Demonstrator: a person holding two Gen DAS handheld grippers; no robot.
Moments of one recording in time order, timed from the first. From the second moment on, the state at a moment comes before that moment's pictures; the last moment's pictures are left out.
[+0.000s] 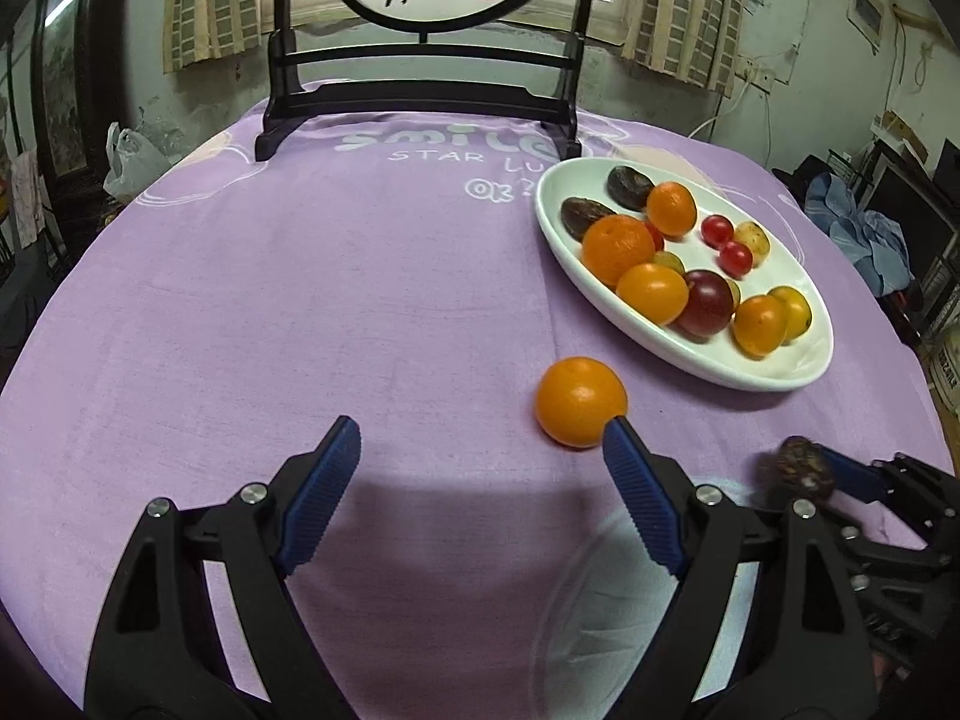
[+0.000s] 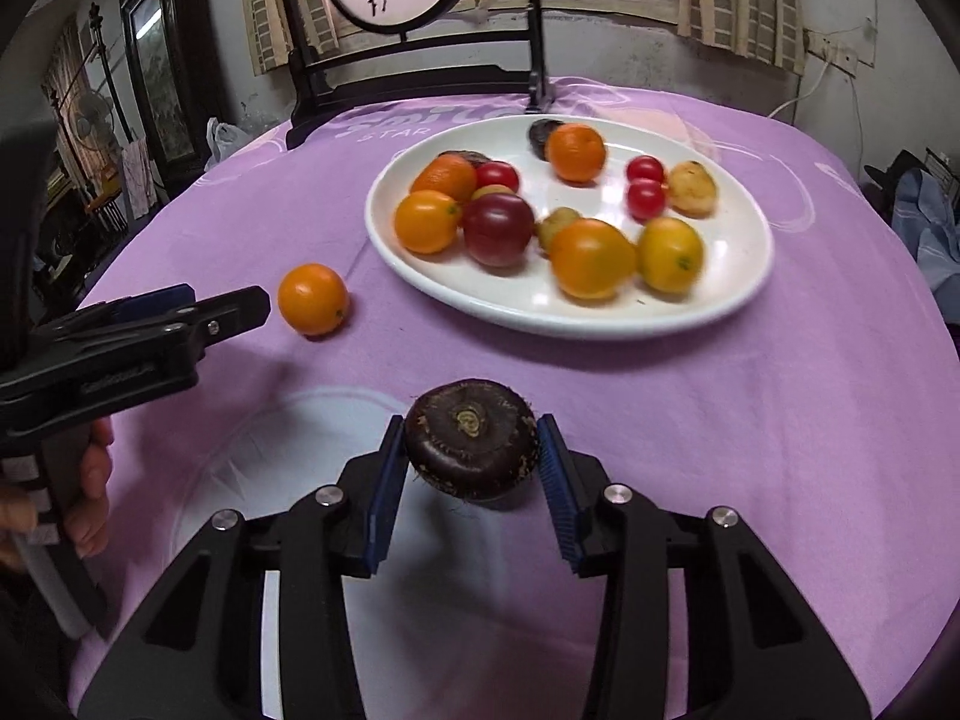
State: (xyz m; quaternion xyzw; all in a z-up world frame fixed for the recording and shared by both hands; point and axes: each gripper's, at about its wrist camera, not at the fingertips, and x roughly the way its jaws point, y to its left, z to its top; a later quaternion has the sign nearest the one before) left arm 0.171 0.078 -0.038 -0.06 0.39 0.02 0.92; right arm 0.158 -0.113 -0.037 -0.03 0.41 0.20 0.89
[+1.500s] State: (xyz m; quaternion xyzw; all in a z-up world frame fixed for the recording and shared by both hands) left arm 0.199 -0.005 0.017 -0.01 0.40 -0.02 0.92; right arm 0.186 -0.173 0.034 0.00 0.33 0.18 0.93
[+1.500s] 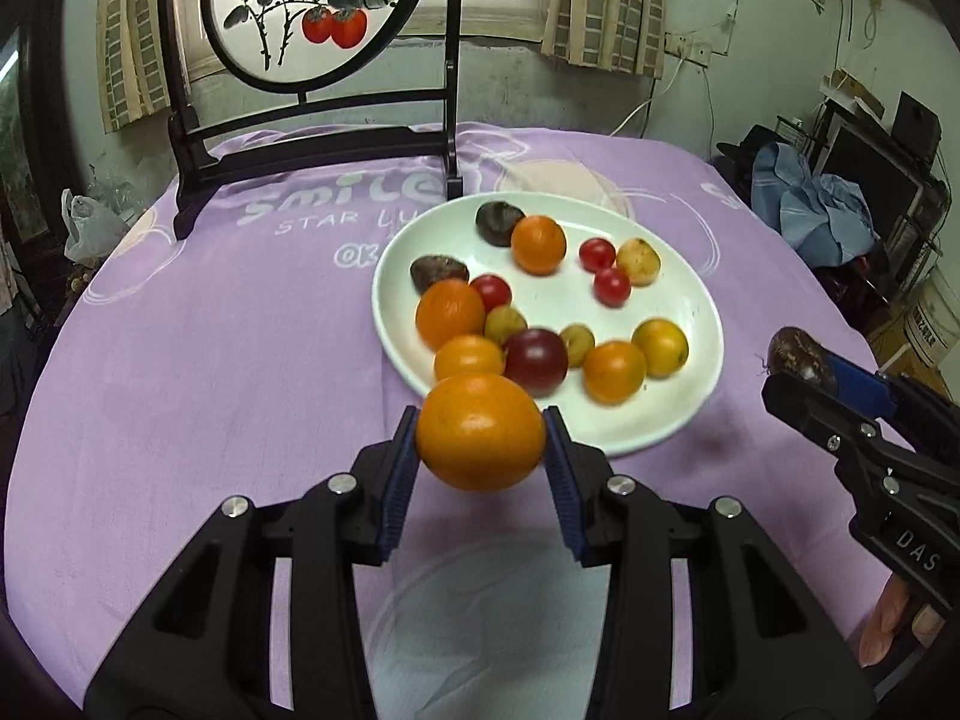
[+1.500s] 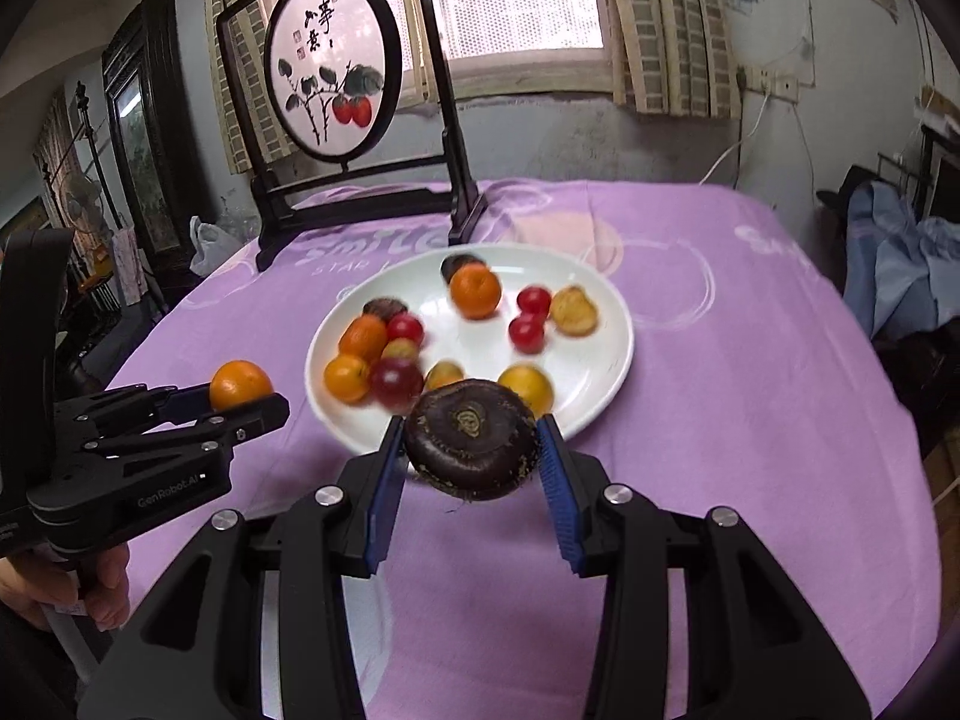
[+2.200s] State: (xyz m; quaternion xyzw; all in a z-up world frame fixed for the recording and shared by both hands) left arm 0.287 -0.030 -0.013 -0.02 0.41 0.00 0.91; right arm 0.282 -0.163 -0.007 0.01 0.38 0.17 0.91
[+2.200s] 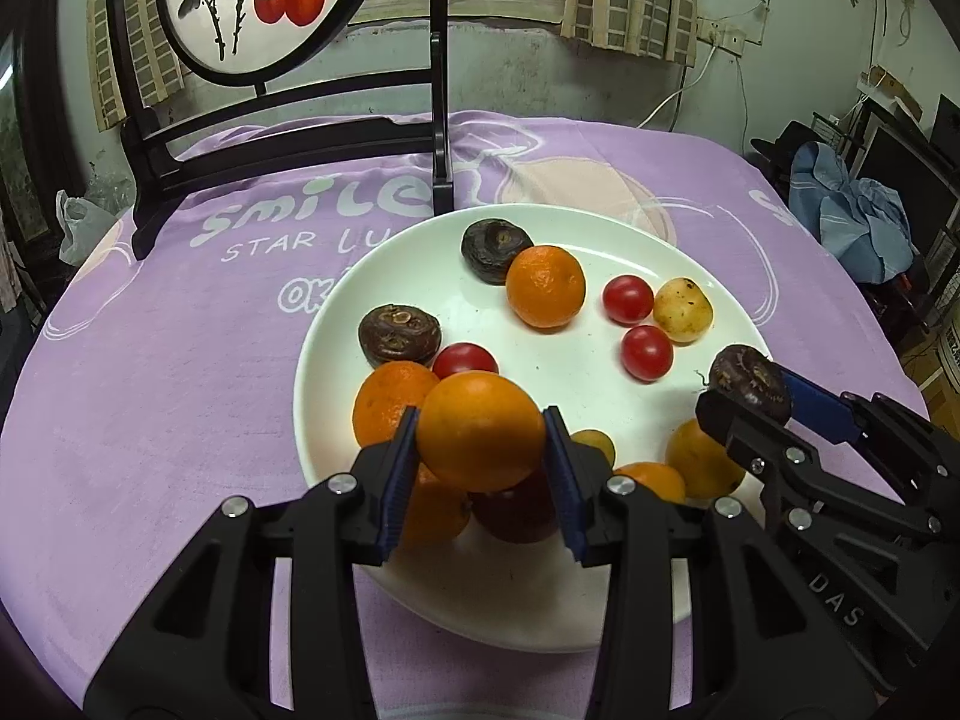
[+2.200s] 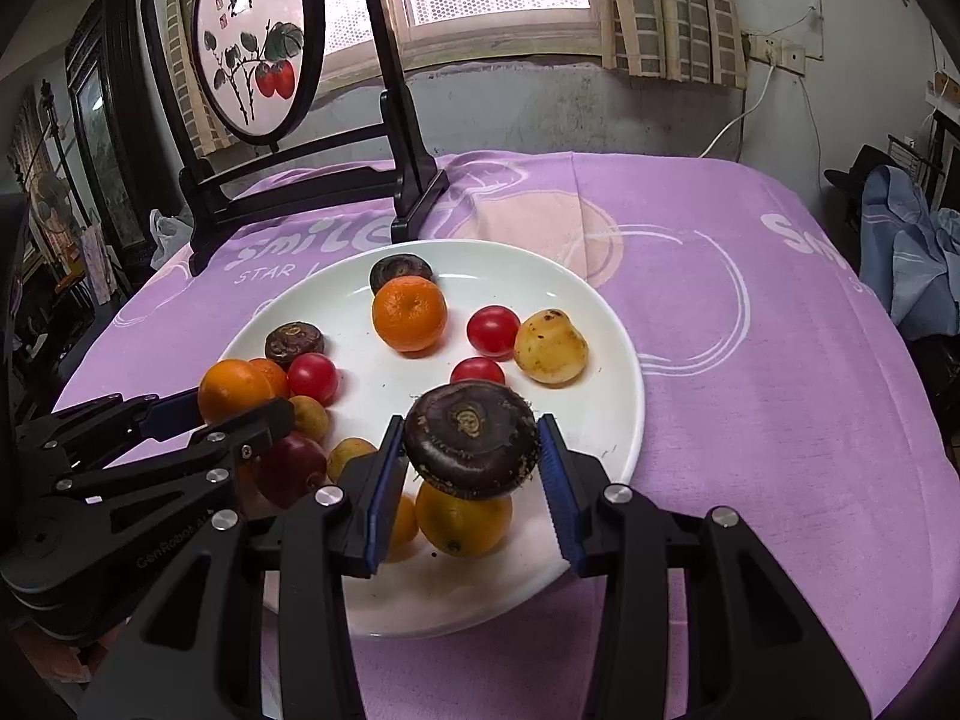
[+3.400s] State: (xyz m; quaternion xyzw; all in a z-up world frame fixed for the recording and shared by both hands) left arm 0.159 -0.010 -0.001 -0.02 0.38 0.03 0.93; right arm 0.152 -0.185 0.001 0.04 0.37 0.15 0.91
